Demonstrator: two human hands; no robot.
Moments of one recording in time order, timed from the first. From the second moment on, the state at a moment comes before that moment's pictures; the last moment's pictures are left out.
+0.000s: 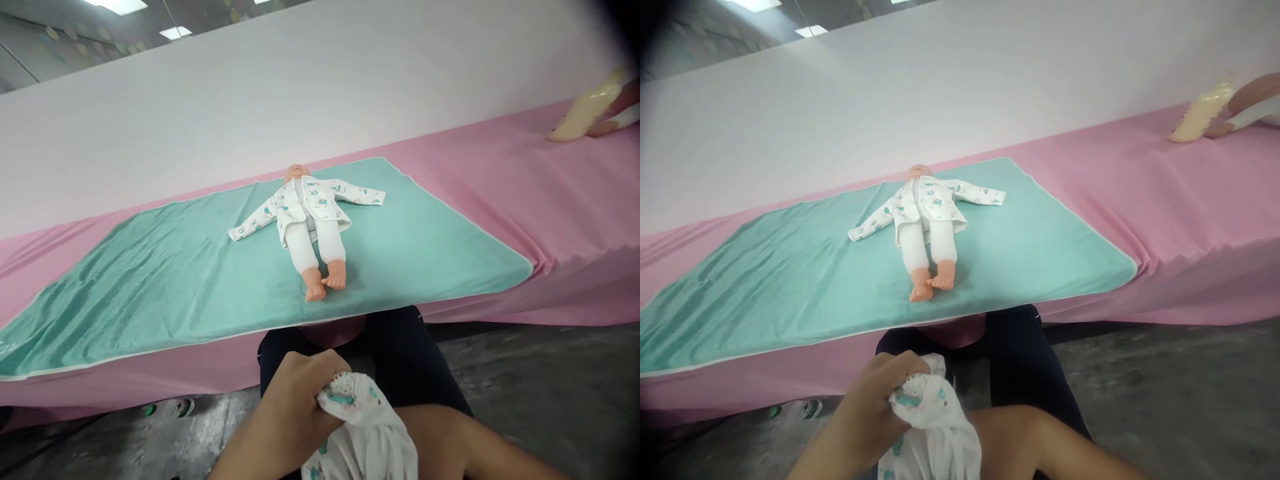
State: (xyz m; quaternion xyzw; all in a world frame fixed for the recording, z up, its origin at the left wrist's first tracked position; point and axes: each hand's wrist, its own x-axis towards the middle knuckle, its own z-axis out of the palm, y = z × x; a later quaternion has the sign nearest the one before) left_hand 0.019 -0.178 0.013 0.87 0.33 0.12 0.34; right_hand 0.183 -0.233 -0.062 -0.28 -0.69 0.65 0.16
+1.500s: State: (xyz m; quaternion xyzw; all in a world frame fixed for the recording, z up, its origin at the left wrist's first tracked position) left_hand 0.086 -0.046 0.045 0.87 0.35 0.18 0.31; right_hand 0.264 -0.126 -0.016 -0.46 -0.53 0.50 0.51
